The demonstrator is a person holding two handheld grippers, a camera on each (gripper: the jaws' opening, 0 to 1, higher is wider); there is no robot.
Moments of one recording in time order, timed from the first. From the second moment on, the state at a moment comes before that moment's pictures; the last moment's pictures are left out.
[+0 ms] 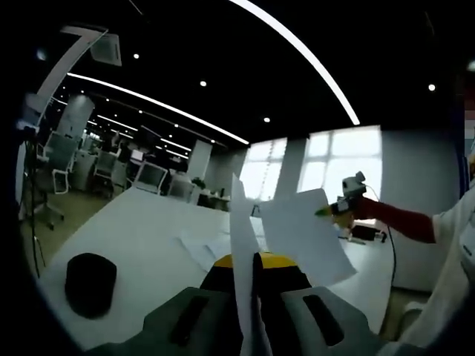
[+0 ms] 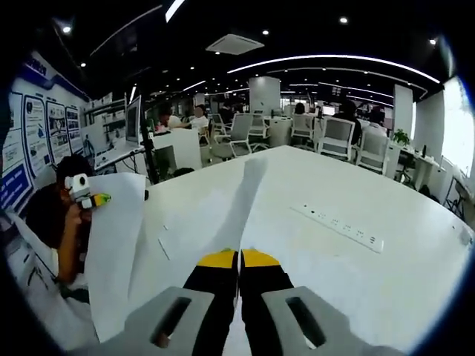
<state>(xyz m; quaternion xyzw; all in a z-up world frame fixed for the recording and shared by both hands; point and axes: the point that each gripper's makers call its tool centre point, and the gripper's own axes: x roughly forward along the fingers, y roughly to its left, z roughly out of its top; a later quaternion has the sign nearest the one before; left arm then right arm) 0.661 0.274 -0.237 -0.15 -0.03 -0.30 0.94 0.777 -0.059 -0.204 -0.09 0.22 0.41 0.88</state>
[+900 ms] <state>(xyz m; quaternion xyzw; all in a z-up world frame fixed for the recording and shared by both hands) 0.661 0.260 -0.234 -0.15 -0.03 -0.31 0.94 0.767 -0.076 -0.199 -0.09 0.22 0.40 0.88</state>
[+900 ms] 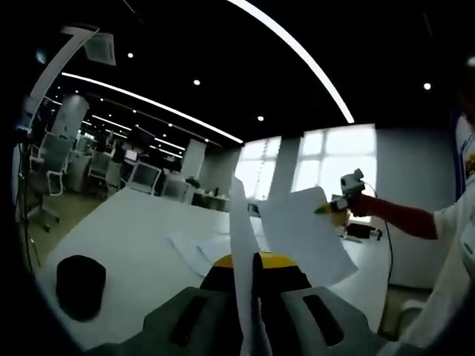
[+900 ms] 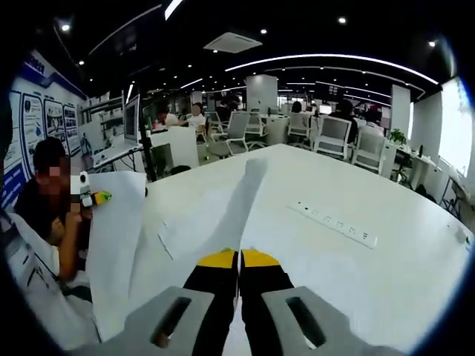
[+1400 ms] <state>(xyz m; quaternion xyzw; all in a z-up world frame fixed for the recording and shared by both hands) 0.667 0.261 -0.243 -0.16 -0.02 -0.32 0.94 0.764 -0.074 -0.195 -0.09 0.22 0.41 0.88</state>
